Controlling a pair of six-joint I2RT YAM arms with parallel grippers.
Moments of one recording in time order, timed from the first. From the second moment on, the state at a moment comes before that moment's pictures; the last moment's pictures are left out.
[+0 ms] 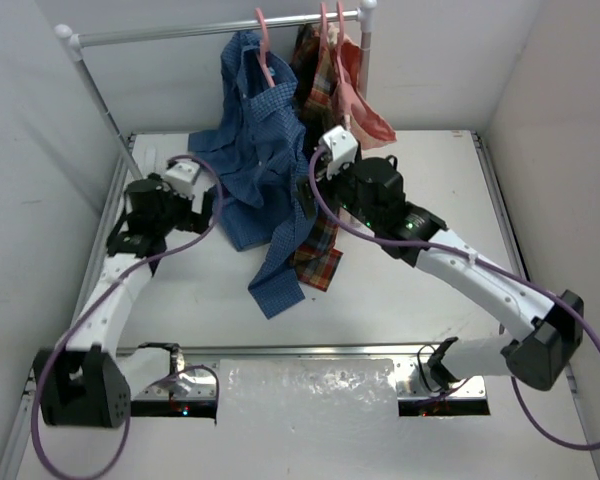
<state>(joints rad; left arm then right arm) 0.03 1.02 0.80 -0.22 0.22 0.25 0.74 1.34 1.21 -0.06 0.13 -0.05</state>
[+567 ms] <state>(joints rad) -0.24 1.30 0.65 0.11 0.07 0.32 0.74 1.04 0.72 -0.13 0.04 -0.01</state>
